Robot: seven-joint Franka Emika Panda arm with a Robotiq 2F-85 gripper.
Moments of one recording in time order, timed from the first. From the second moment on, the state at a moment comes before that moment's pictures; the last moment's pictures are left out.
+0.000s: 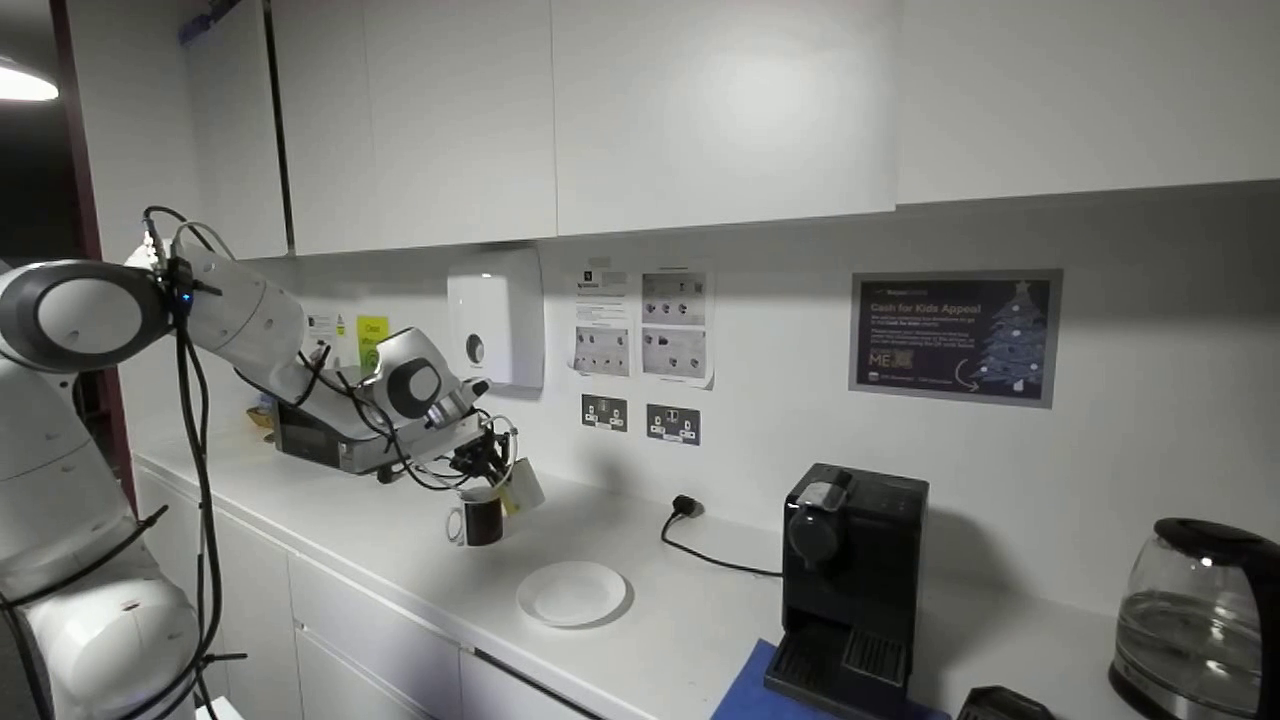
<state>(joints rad) -0.01 -0.26 0.07 -2.44 -0.45 2.63 -0.20</state>
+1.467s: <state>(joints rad) 0.01 -0.17 0.12 -2.36 -0.59 2.63 -0.11</state>
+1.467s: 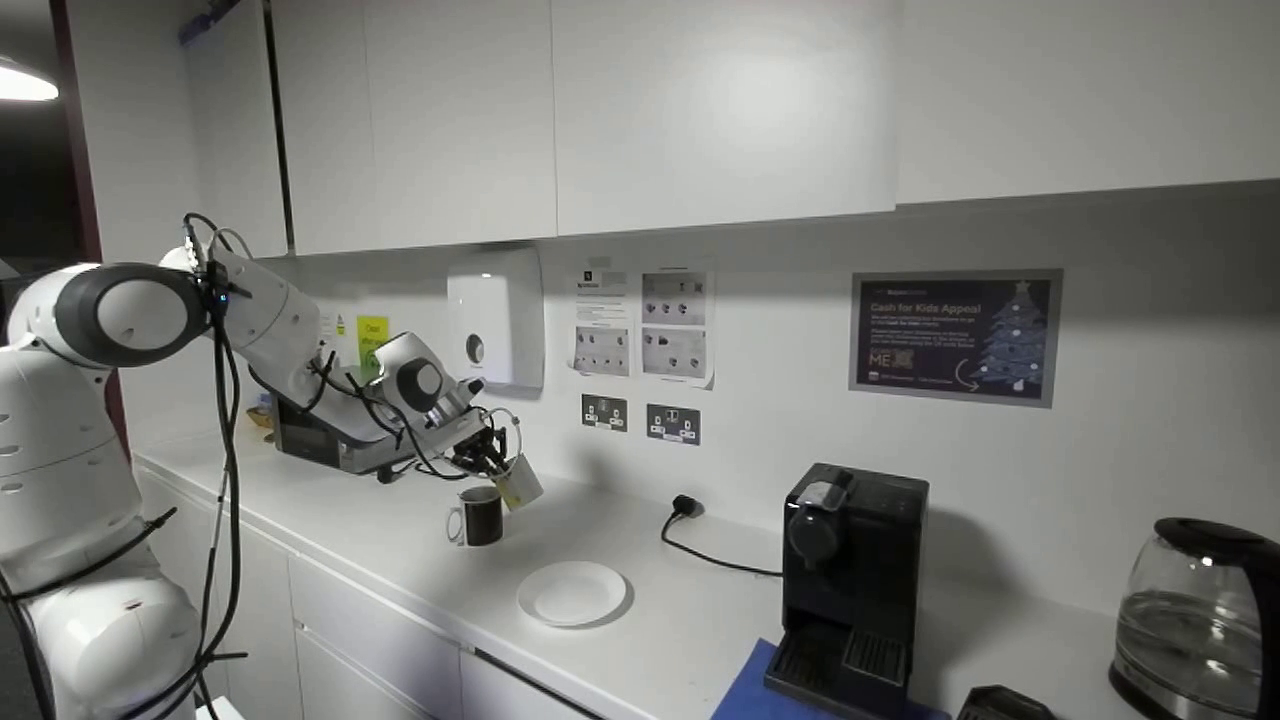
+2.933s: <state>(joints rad) 0.01 -0.15 0.12 -2.37 -0.59 2.62 -0.11</state>
